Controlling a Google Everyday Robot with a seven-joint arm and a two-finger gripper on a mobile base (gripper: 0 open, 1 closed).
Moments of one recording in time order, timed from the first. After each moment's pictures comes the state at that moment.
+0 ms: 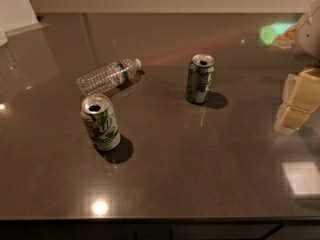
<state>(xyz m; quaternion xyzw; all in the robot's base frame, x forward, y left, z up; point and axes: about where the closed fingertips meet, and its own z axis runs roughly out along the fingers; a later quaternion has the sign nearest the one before) 0.438 -0.217 0.976 -0.60 0.78 -0.03 0.16</state>
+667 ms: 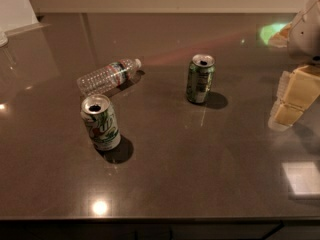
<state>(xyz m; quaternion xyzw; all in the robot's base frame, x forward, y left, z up) 0.445 -0.211 0.975 -0.60 0.78 -0.02 0.16</state>
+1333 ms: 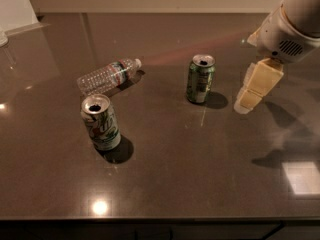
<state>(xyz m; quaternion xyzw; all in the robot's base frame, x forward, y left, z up) 0.503 -0.189 0.949 -0.57 0.80 0.01 0.20</state>
